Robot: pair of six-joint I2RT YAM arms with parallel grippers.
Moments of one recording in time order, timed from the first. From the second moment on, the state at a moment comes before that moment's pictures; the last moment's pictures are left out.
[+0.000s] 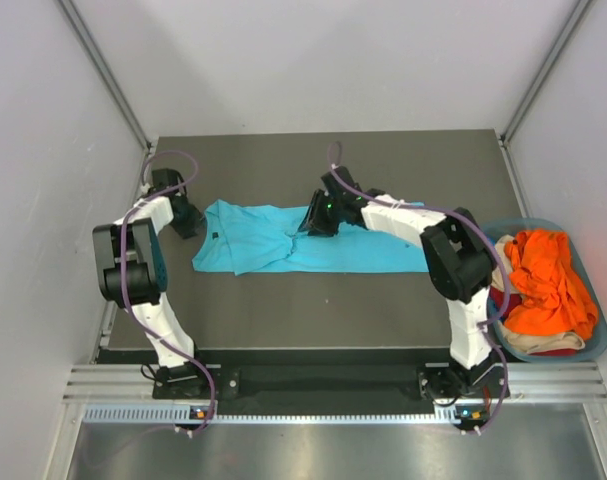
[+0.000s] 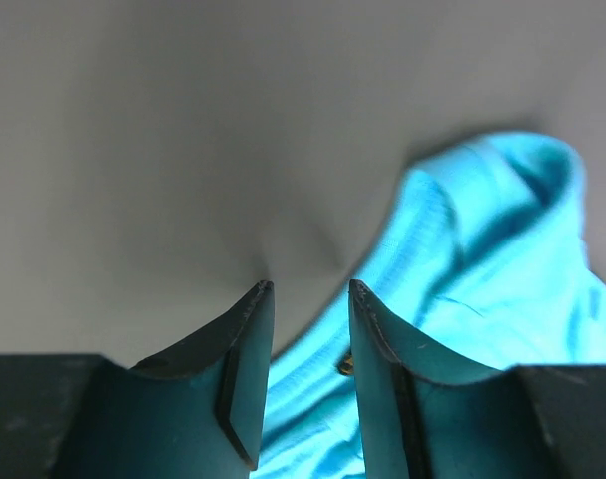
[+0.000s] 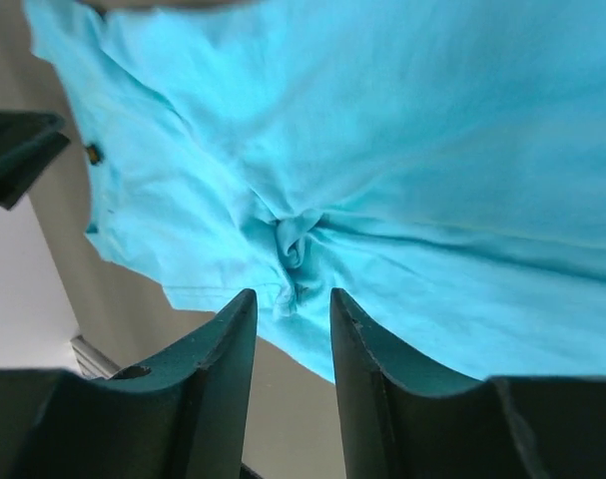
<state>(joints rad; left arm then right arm) 0.17 1.88 1.23 -0.40 0.01 -0.59 0.64 2.04 1.47 -0.28 -0.21 0.90</state>
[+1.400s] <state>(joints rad) 0.16 2.09 1.42 -0.23 0.43 -0.54 -0.04 2.05 1.54 -0.52 -0.20 0.15</state>
